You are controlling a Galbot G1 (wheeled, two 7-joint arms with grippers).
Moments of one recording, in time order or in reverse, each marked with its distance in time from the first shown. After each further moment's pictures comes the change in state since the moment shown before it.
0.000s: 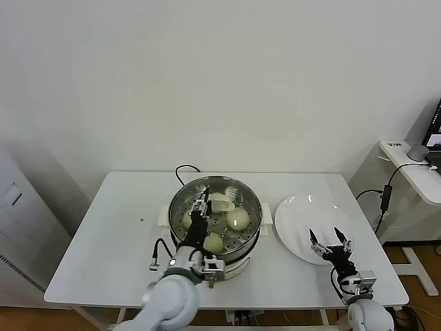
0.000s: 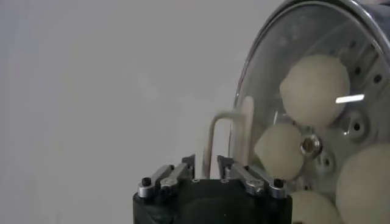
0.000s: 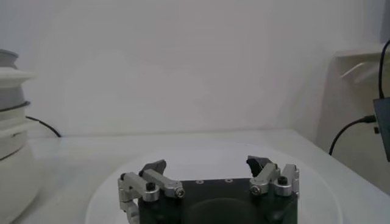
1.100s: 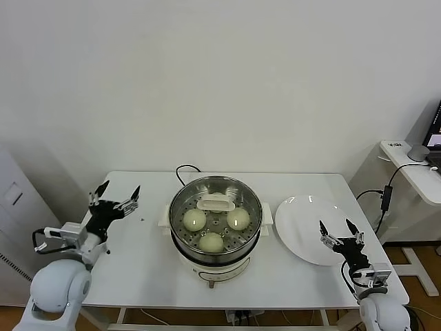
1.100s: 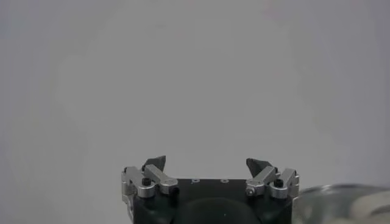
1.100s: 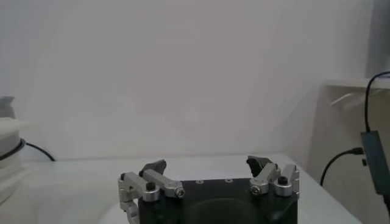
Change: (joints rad) left arm 0.219 0.011 -0.767 0.025 -1.396 -0.261 -0.184; right arm -0.062 -0.024 0.055 0.194 0.011 -0.140 0.056
